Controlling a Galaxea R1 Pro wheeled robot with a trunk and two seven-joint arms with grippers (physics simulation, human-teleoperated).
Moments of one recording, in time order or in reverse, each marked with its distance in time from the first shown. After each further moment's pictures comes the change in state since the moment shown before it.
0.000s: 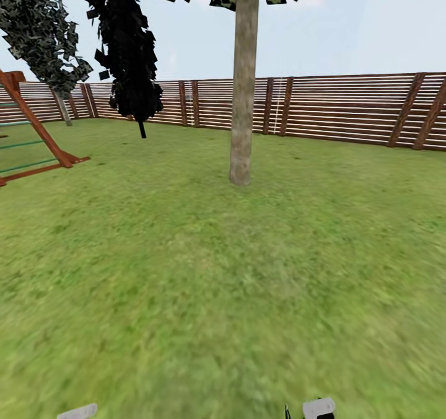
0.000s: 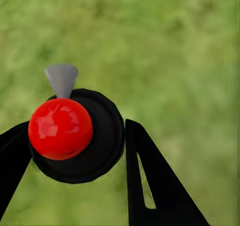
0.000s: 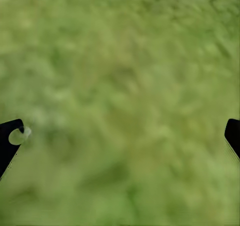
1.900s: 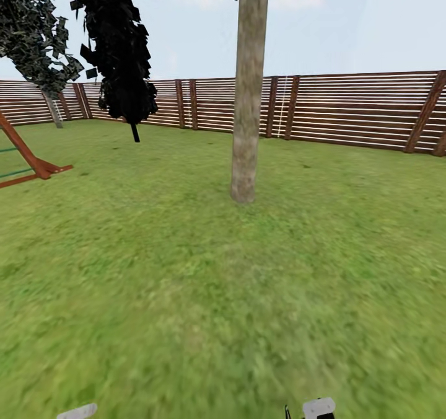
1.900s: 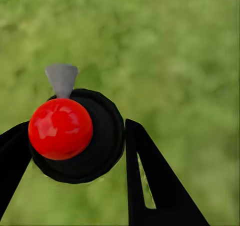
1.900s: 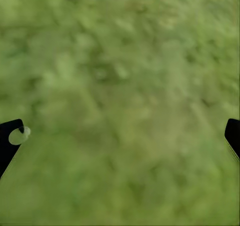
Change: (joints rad) left arm 0.000 0.001 0.000 0.000 0.000 -0.001 0.000; right arm 0.000 0.000 0.000 0.000 0.000 0.000 0.000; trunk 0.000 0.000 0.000
